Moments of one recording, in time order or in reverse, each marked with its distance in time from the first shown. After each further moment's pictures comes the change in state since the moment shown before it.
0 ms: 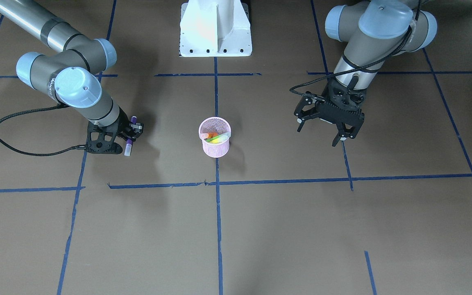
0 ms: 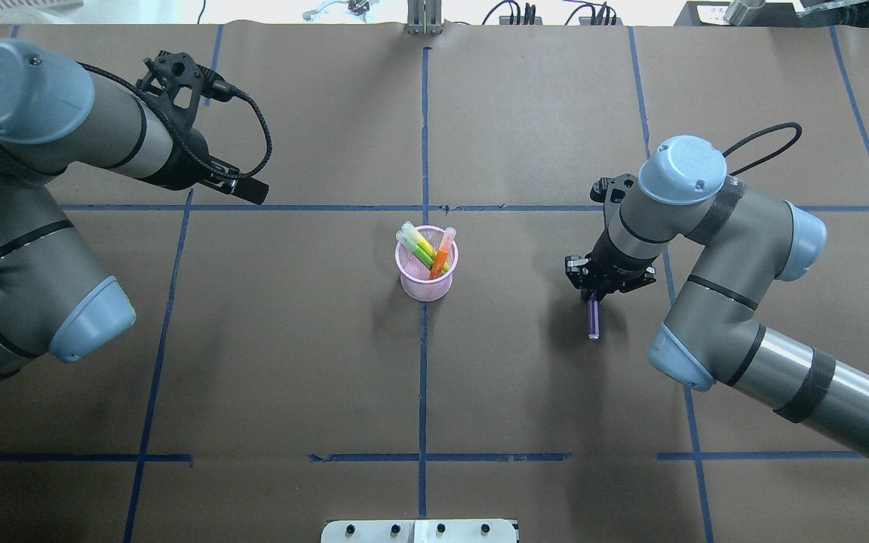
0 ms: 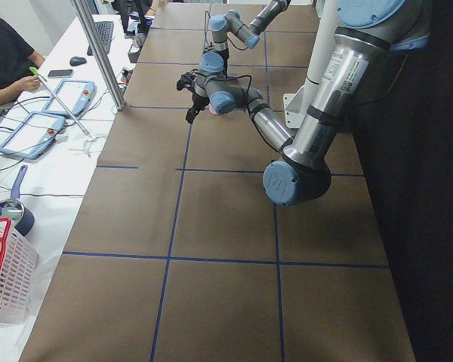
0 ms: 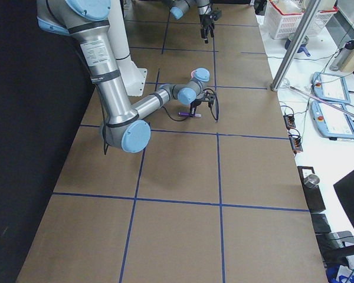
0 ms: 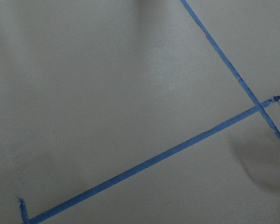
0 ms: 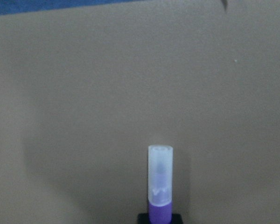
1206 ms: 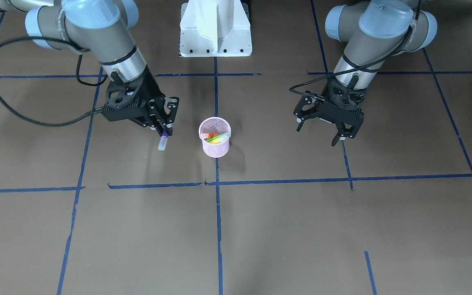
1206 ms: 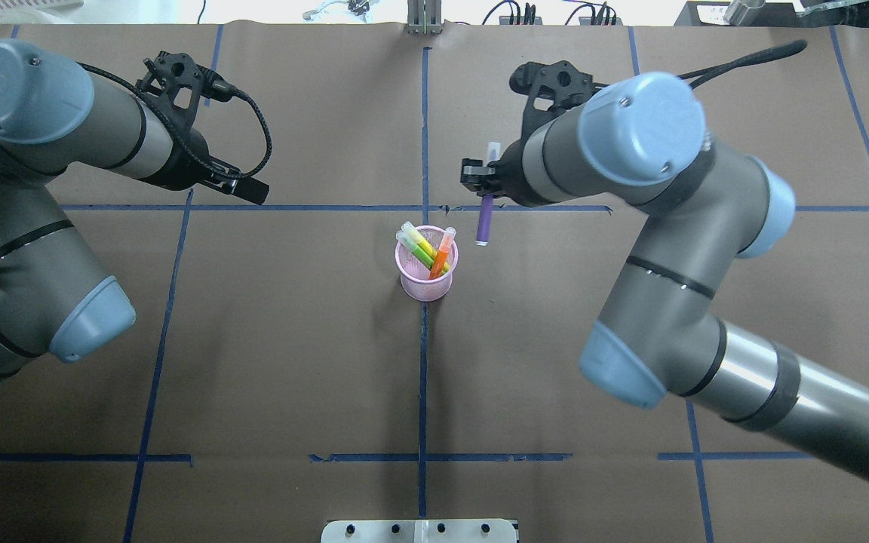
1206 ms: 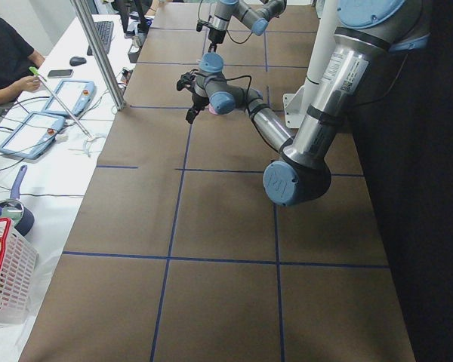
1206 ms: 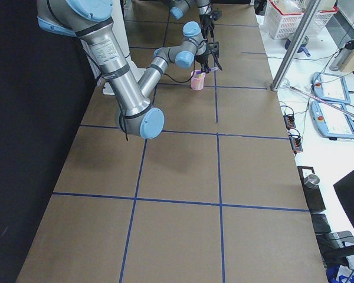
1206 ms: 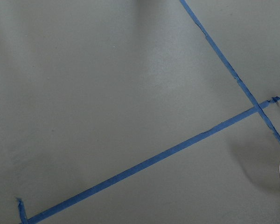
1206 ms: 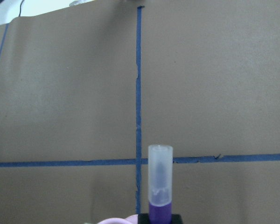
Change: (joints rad) left arm -0.001 0.001 0.002 -0.004 -0.004 -0.006; right arm -0.075 0.223 0.225 0.012 -0.470 0.160
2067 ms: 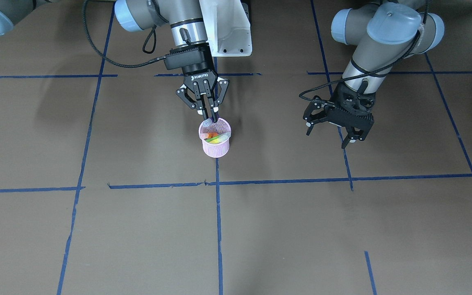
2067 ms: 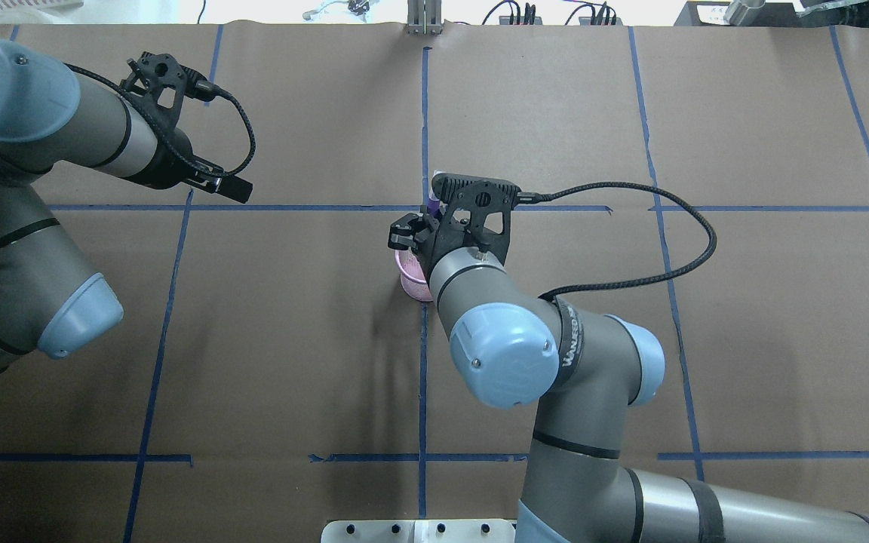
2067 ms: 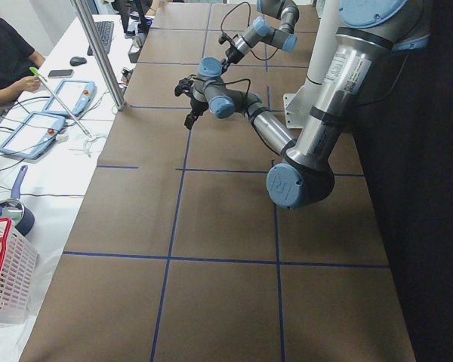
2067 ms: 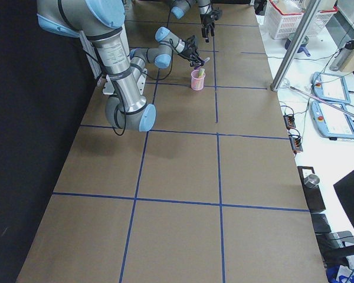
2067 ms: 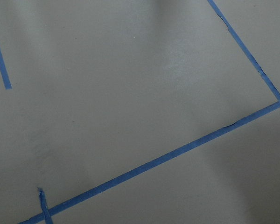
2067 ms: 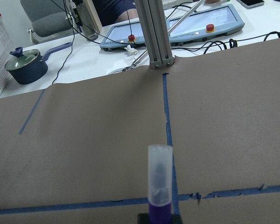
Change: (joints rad) left arm -0.016 0.026 0.006 0.001 -0.002 0.004; right arm -0.293 0.013 -0.055 0.104 -0.677 0.082
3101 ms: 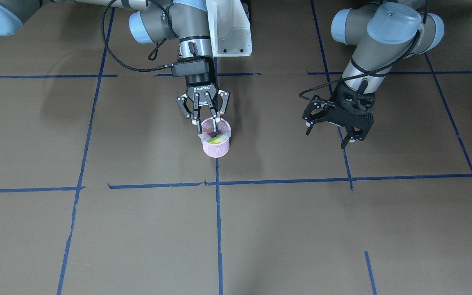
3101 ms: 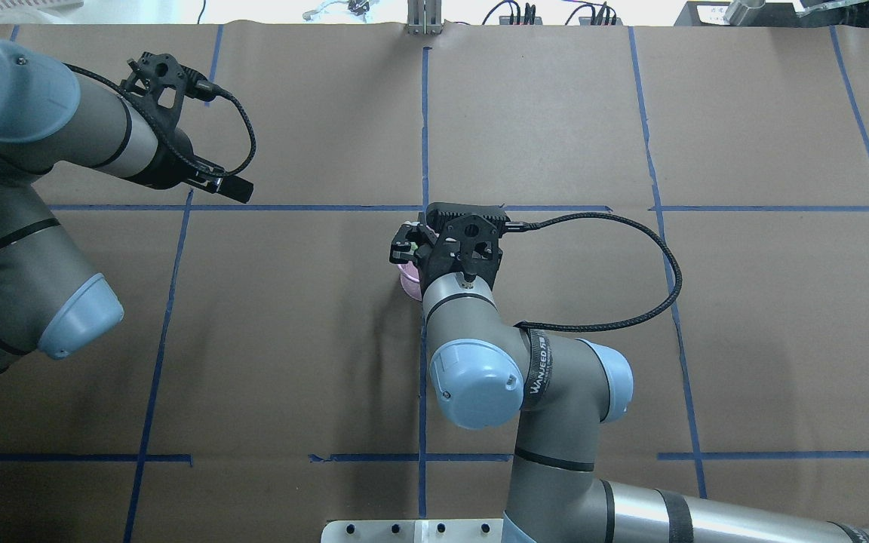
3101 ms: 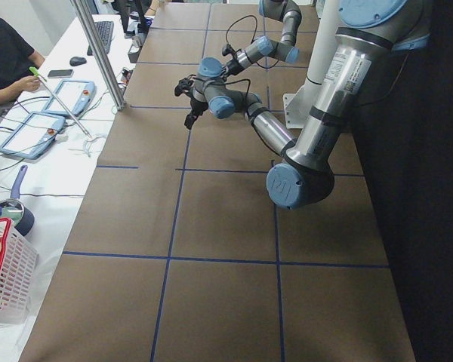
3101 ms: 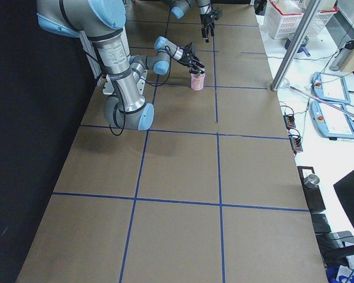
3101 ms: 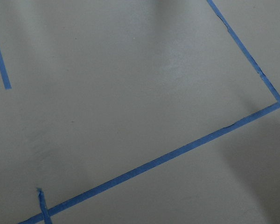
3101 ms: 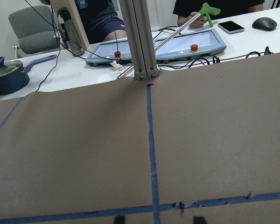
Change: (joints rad) left arm 0.002 -0.001 -0.001 -0.004 -0.001 -0.004; right arm -0.032 0.008 -0.104 0.026 -0.130 0.021
